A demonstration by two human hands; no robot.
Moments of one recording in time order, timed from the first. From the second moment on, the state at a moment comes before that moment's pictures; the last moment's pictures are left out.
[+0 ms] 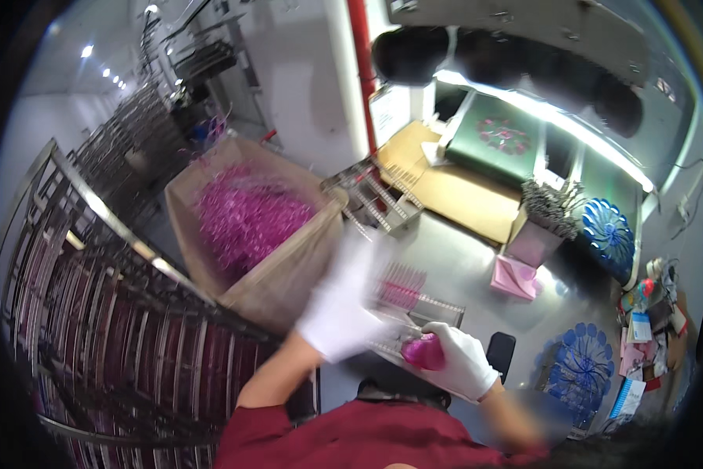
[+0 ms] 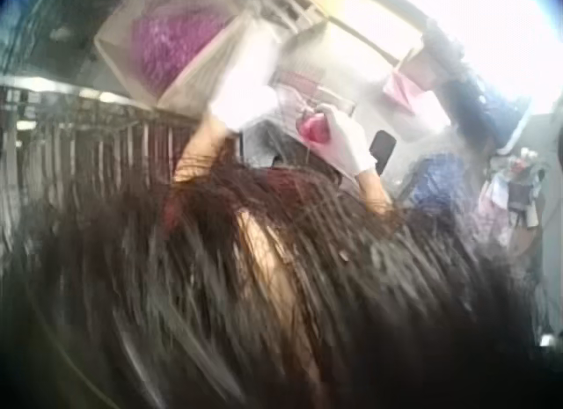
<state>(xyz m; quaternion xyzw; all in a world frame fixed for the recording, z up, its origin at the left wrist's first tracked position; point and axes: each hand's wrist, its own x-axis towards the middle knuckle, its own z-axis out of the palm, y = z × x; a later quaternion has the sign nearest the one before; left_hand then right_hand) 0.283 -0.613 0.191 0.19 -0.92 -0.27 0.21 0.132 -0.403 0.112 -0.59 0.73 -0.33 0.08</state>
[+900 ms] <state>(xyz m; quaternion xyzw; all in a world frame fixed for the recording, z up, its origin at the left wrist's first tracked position) 0.221 -0.570 0.027 -0.02 -0.46 -0.89 0.06 0.159 -0.418 0.062 -0.53 0.72 -0.45 -0.03</state>
